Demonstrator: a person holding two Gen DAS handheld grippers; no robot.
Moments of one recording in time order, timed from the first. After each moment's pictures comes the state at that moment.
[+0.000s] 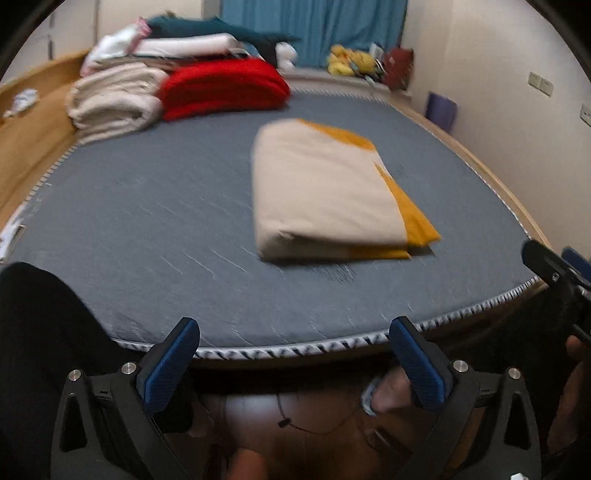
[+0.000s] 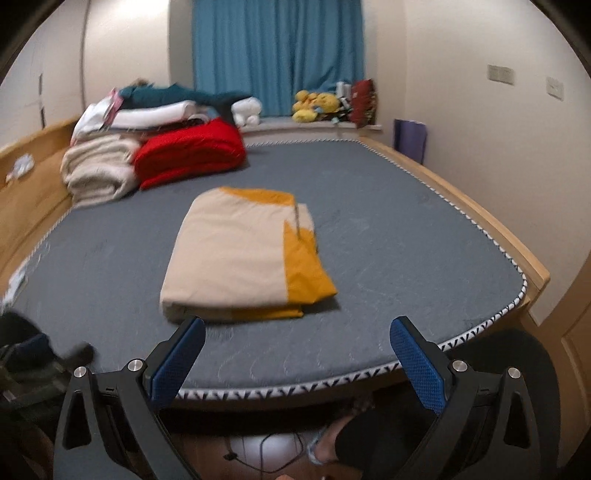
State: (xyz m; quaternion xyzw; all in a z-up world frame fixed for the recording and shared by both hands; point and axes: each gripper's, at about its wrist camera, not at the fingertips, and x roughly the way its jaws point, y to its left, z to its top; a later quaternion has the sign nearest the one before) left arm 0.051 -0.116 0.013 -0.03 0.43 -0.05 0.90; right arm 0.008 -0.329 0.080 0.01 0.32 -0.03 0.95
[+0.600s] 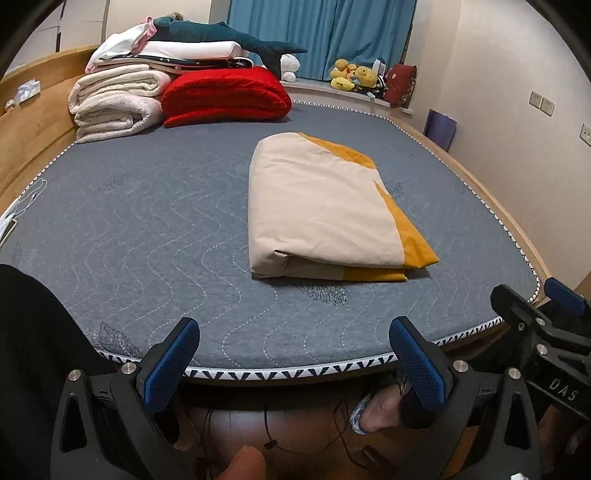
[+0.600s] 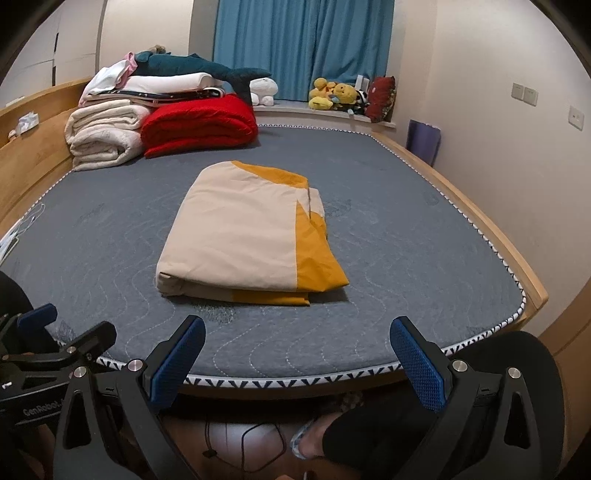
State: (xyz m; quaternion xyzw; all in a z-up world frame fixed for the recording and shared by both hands) left arm 0.060 -0.118 0.012 -0.05 0.39 -0.05 0.92; right arm 0.028 -0.309 0.053 -0.04 0.34 -0.03 0.94
